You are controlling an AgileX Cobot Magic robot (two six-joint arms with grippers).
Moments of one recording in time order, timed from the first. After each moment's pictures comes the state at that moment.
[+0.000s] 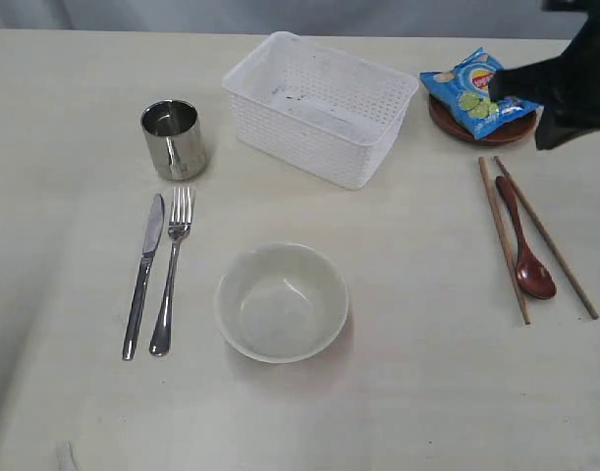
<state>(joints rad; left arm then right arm) -0.15 0.00 0.00 -0.16 0.15 0.10 0.13 1.63 -1.14 -0.01 0.90 0.10</state>
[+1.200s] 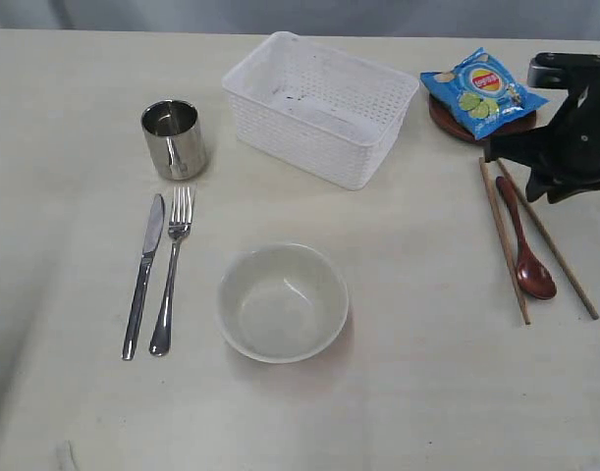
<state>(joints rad) -0.15 0.00 0.00 -0.16 0.15 0.10 0.09 1.77 -1.00 -0.09 0.68 0.21</state>
